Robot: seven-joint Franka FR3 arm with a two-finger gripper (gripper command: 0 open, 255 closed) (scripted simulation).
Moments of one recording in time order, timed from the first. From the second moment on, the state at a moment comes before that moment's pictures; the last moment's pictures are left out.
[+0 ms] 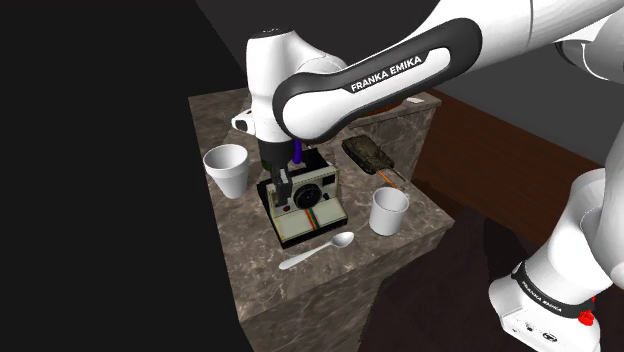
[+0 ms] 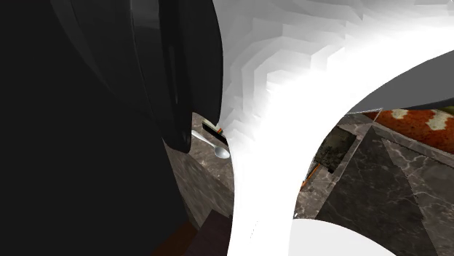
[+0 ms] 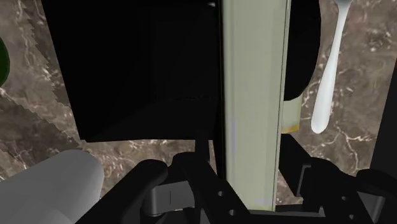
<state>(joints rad) 0.42 0.28 0.21 -1.77 -0.02 2.07 -0.58</state>
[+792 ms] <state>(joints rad) 0.42 0.25 0.21 -1.68 -0.01 1.95 -0.58</state>
